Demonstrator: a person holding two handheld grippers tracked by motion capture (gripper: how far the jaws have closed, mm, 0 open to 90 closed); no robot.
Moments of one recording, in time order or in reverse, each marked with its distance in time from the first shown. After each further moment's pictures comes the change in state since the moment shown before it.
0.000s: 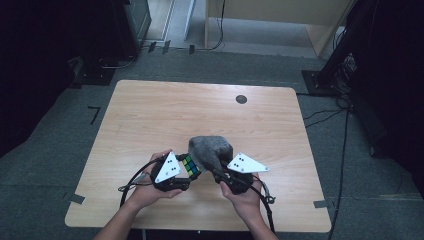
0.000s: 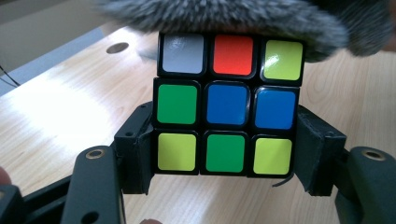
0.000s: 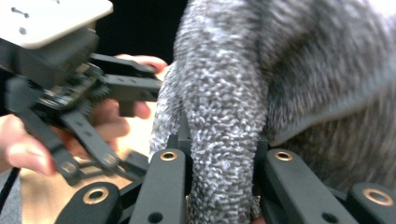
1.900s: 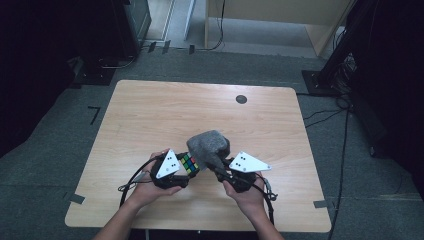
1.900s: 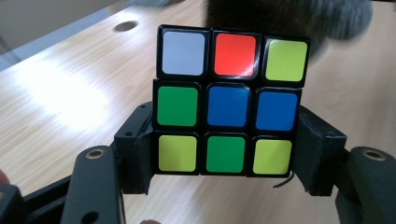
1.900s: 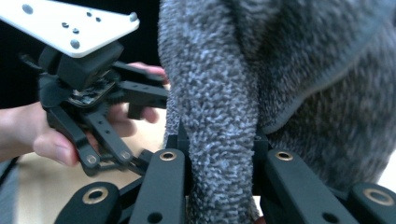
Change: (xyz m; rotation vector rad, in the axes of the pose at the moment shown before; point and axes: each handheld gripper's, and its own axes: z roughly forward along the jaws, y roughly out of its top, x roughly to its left) left arm 0.003 -0.005 0.007 0.031 -0.002 -0.032; right arm -0.007 0.003 -0.002 0.017 0.030 -0.058
